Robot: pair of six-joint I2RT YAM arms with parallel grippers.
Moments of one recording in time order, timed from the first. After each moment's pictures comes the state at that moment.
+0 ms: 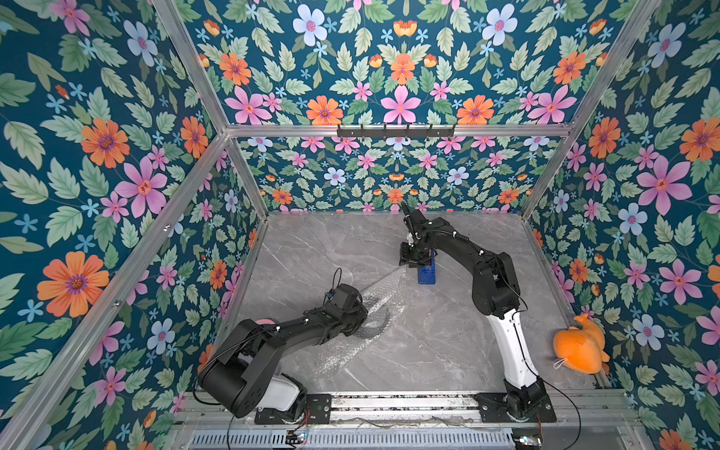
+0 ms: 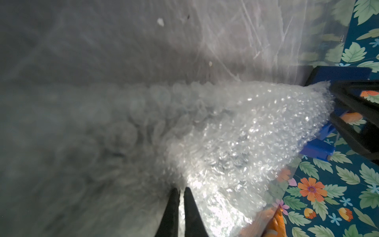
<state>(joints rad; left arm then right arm) -0.61 1.42 0.49 0.03 0.12 -1.32 0.48 2.37 2.10 -0.99 -0.23 0.57</state>
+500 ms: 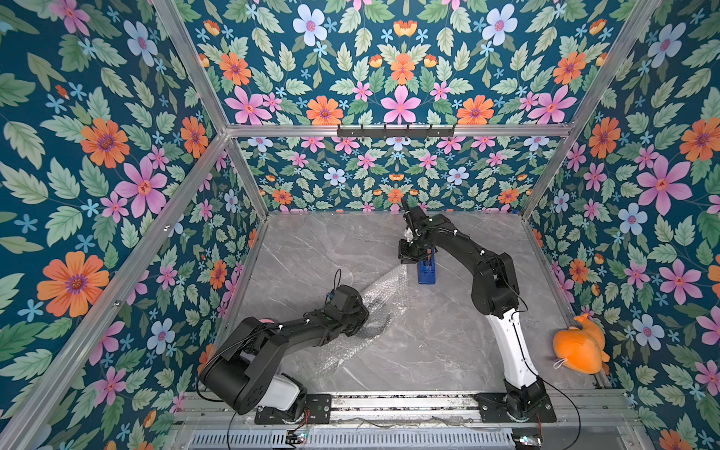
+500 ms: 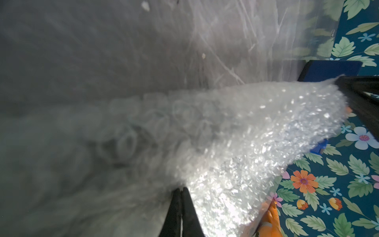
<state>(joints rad) -0.61 1.44 0.47 0.10 0.14 -1.32 0.48 2.33 2.12 -1.01 -0.27 0.55</state>
